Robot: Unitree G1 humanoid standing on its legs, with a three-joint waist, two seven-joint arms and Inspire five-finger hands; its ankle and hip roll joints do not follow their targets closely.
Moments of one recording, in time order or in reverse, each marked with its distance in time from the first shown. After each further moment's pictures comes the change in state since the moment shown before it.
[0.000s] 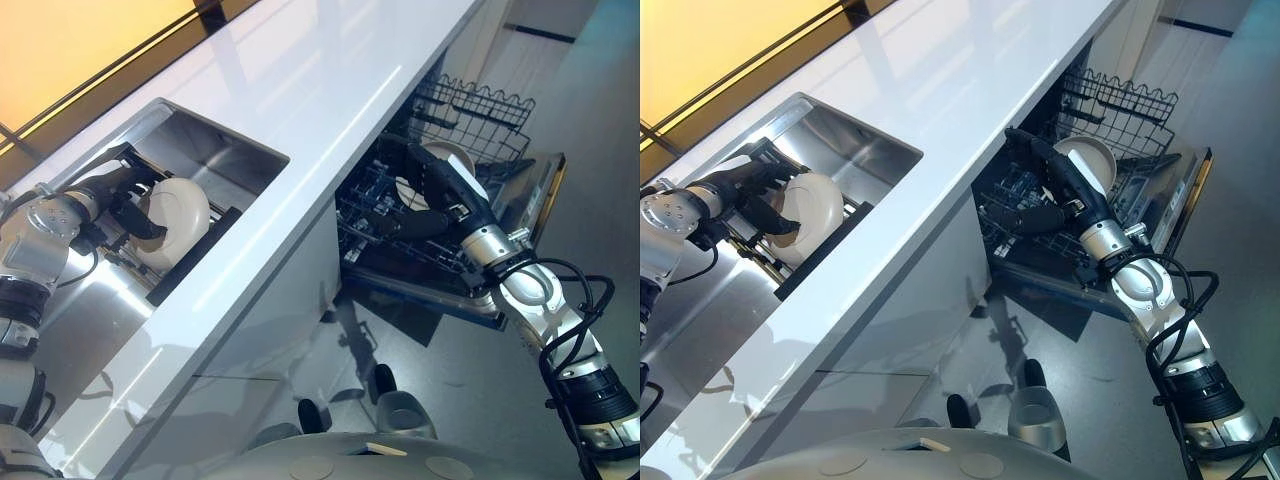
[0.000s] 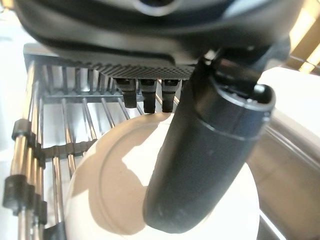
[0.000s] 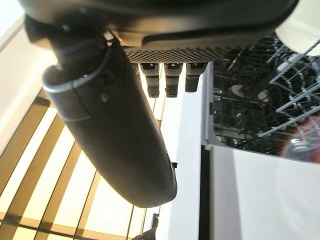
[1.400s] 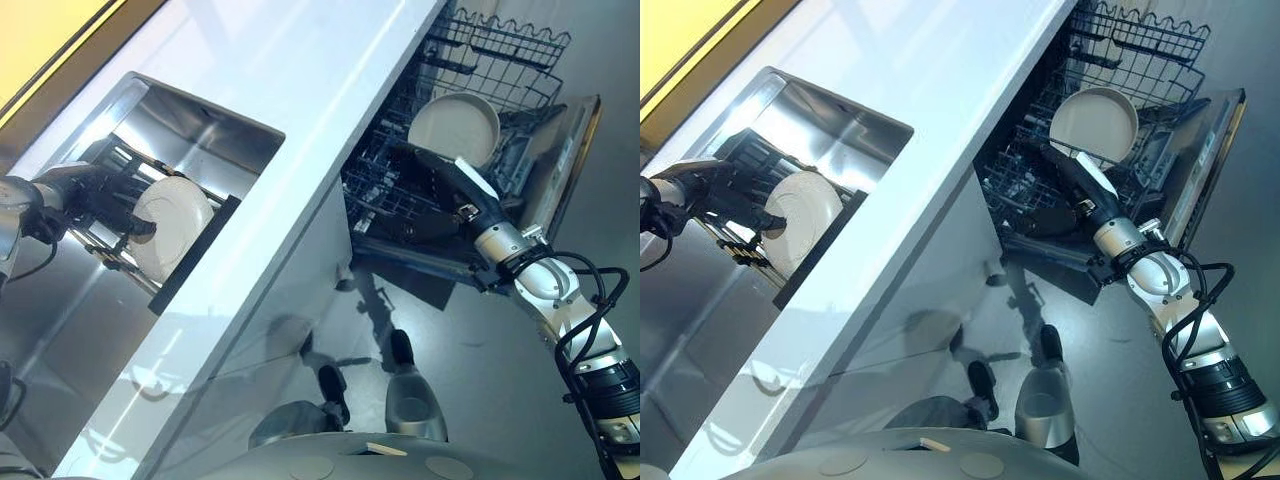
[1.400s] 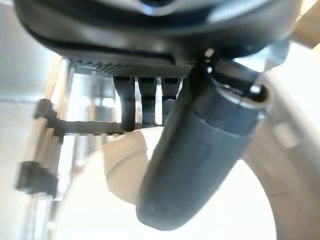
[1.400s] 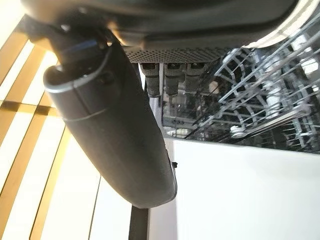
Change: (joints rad) left arm 0.034 0.118 0.107 -0.156 -0.209 0.271 -0.222; right arm -0.011 -0.063 -0.012 0.049 0.000 0.008 0.058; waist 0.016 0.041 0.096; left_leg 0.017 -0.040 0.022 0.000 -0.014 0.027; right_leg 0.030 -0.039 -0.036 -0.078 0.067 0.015
